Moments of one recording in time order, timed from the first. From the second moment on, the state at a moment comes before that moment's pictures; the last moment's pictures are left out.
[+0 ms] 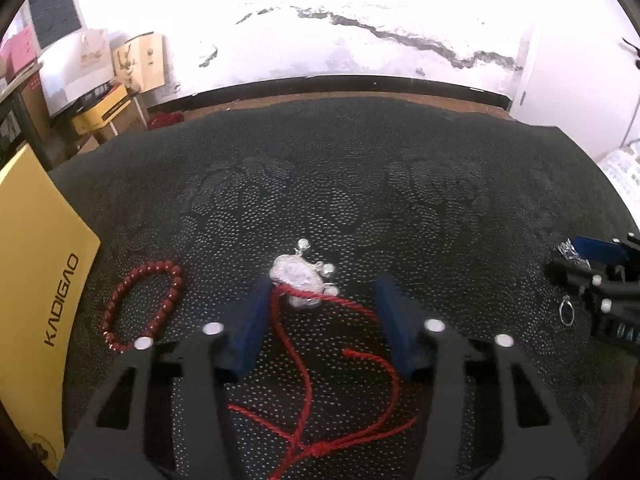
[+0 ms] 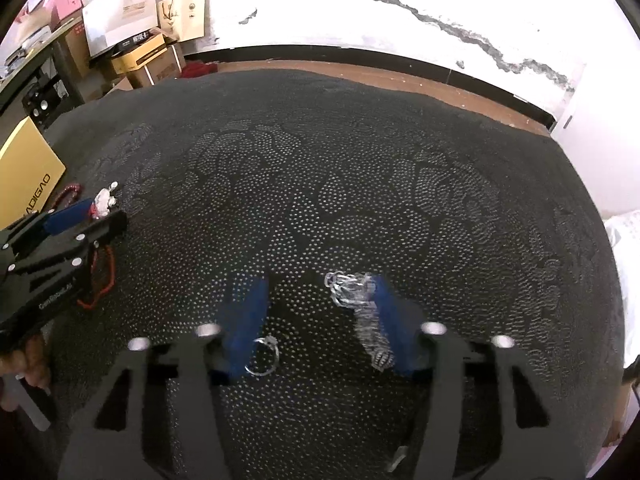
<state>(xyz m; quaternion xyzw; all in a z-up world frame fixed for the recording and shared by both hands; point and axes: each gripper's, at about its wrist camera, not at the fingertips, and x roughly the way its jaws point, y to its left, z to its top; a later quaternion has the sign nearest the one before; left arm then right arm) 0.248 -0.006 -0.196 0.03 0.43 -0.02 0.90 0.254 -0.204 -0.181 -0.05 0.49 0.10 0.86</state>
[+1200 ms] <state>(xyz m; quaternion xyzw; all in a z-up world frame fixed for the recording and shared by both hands) 0.205 0.013 -0.076 0.02 0.42 -0.03 0.90 0.203 -0.185 -0.042 0.00 0.43 0.14 0.89</state>
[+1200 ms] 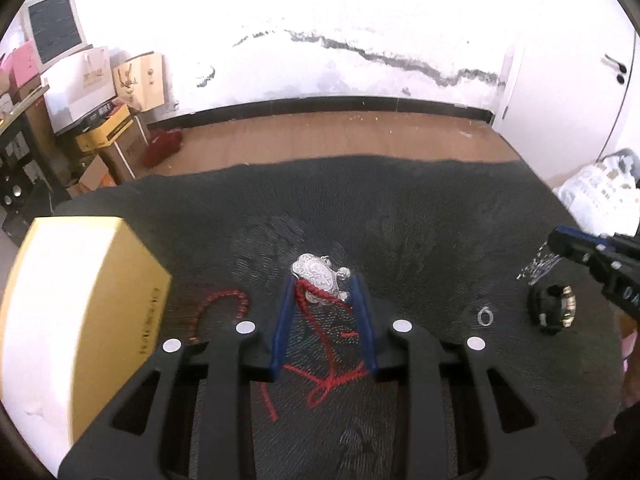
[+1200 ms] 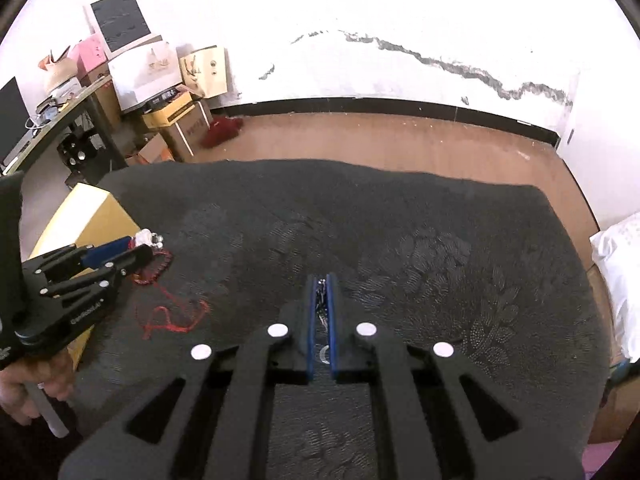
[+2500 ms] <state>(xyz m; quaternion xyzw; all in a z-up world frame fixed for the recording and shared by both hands) 0.024 0.301 0.110 -0.04 0.41 0.13 0.90 0.090 0.194 0.129 -0.12 0.41 0.37 0.83</state>
